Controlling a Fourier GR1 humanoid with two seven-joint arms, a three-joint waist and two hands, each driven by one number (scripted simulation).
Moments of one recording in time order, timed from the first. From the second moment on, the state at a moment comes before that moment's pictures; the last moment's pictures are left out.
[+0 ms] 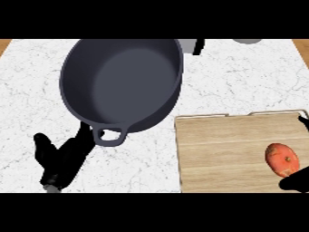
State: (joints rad) left arm 0.04 0.29 -0.30 -1.60 0.38 0.04 0.25; right arm 0.03 -0.72 0.14 -1.87 0.21 0.18 0.99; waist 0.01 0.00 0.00
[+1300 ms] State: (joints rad) left arm 0.05 0.25 -0.24 -1.62 0.34 0.00 0.29; right arm 0.04 -0.56 0.12 -1.66 0.35 0.21 0.83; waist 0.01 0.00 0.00
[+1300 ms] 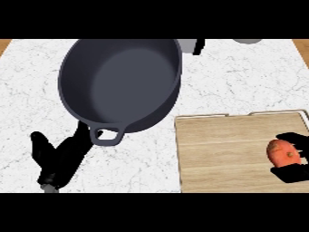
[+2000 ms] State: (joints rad) left arm 0.06 0.23 -0.24 -1.62 0.32 -0.02 0.28; right arm -0.05 -0.50 0.29 -1.71 0.53 0.24 0.73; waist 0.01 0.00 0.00
